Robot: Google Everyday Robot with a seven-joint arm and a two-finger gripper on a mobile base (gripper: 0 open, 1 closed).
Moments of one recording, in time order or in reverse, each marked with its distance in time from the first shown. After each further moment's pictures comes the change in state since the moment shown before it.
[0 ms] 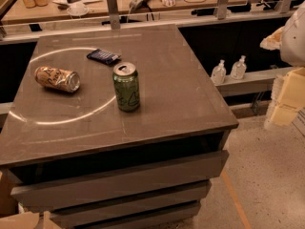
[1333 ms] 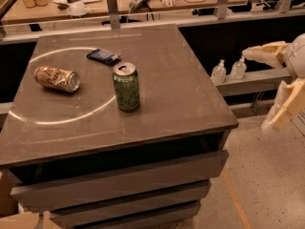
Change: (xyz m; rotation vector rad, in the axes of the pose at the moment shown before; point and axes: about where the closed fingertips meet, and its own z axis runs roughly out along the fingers) arm -0.017 0.001 0.024 -0.146 -0.568 -0.076
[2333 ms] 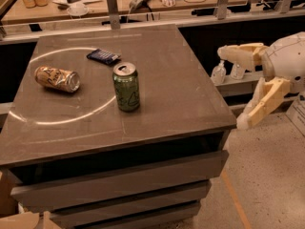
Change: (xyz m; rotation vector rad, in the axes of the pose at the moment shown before) arm -0.058 0.011 0.027 -0.089 -0.350 0.045
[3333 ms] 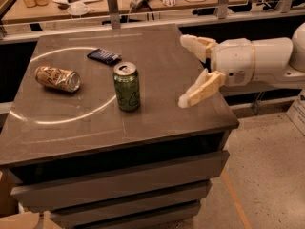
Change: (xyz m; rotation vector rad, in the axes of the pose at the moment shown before) arm -0.023 -0.065 0.080 0.063 -0.266 -0.076
